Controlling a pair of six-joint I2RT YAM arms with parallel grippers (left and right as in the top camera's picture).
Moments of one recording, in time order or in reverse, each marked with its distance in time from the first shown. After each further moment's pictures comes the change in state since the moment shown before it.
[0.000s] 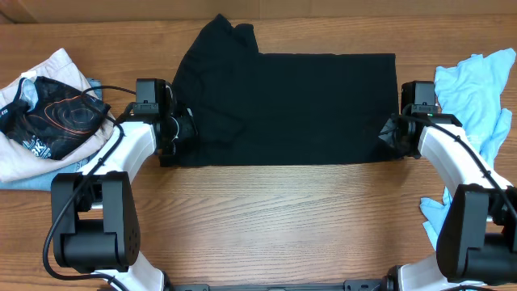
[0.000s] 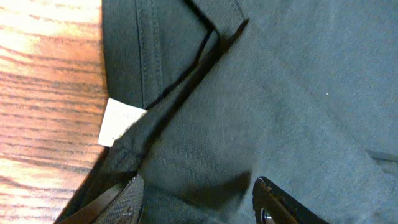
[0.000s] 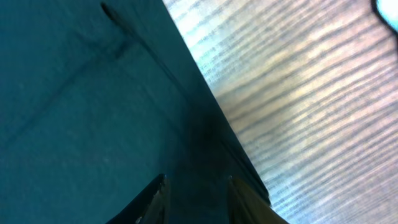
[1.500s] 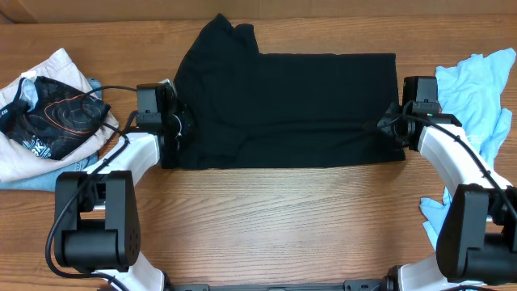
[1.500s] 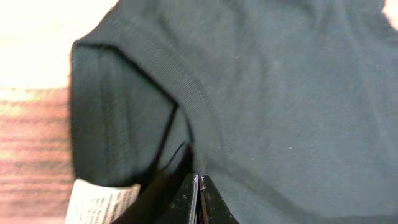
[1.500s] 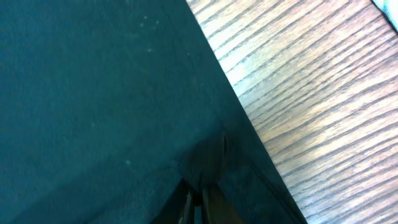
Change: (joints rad) left arm -0.006 0.000 -0.105 0.352 0.026 -0.023; right arm 0.002 0.000 0.000 0.155 -0.051 0.002
